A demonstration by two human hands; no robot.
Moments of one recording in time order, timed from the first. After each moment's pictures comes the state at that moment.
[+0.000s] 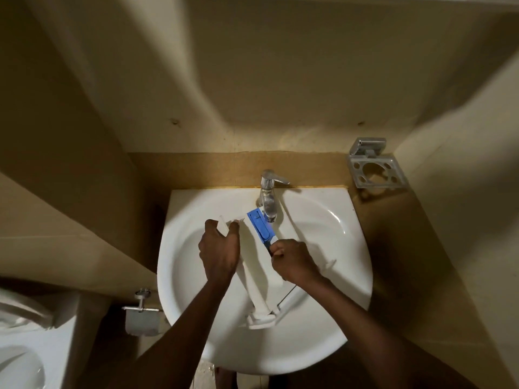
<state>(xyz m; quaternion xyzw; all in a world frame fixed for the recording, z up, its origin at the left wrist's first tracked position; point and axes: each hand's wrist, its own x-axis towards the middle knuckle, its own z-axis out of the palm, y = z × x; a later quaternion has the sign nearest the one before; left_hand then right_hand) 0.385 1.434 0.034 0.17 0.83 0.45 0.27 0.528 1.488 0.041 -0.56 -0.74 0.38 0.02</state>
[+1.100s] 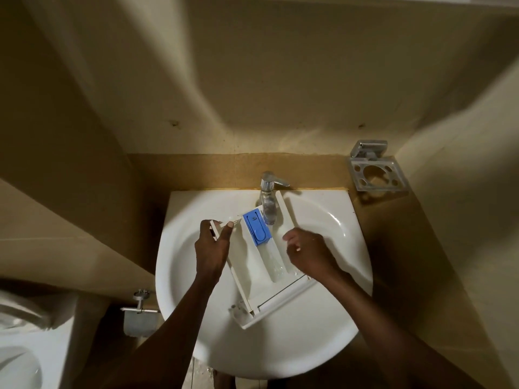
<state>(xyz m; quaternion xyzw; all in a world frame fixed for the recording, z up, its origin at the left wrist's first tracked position) 0.366 1.433 0.020 0.19 0.78 0.51 0.32 0.555 1.517 0.043 -0.54 -0.76 0.35 0.05</state>
